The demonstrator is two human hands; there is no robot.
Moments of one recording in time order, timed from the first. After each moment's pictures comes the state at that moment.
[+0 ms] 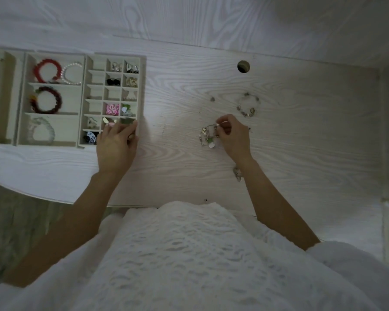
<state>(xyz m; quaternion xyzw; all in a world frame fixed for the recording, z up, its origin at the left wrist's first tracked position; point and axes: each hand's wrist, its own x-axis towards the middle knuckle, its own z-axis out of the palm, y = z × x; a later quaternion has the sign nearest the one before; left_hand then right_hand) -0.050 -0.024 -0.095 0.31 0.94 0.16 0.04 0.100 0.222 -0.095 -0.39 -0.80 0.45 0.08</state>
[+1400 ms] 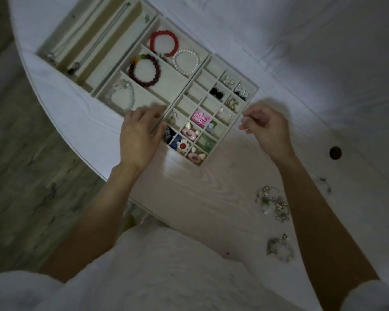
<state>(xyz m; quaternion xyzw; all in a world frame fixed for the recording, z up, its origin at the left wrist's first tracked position) -0.095 -0.096 -0.106 0.07 0.94 0.32 0.01 -0.092 0.181 -0.061 -0.17 -0.83 0.52 -0.09</state>
